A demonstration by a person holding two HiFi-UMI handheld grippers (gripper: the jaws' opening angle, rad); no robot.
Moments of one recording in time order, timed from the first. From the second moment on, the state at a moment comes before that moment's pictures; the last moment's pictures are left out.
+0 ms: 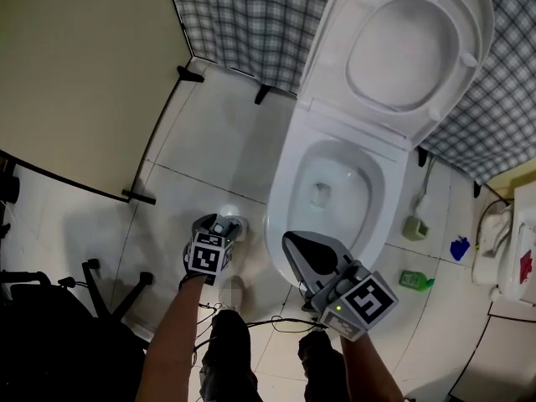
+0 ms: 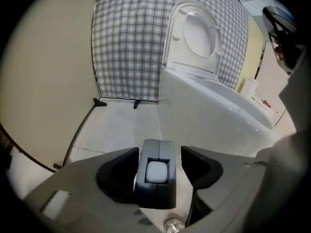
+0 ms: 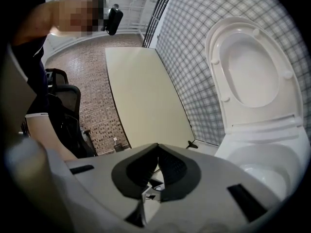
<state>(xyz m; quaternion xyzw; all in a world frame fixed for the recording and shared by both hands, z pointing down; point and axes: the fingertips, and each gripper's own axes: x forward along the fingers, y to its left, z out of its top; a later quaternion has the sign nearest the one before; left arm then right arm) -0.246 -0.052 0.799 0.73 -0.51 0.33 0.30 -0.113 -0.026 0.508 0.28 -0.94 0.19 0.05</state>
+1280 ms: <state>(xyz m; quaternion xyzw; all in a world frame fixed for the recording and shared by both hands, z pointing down) -0.235 -0.121 0.447 0.78 -0.56 0.24 0.13 -0.060 -0.057 0.336 0.33 -0.93 0.15 -0.03</state>
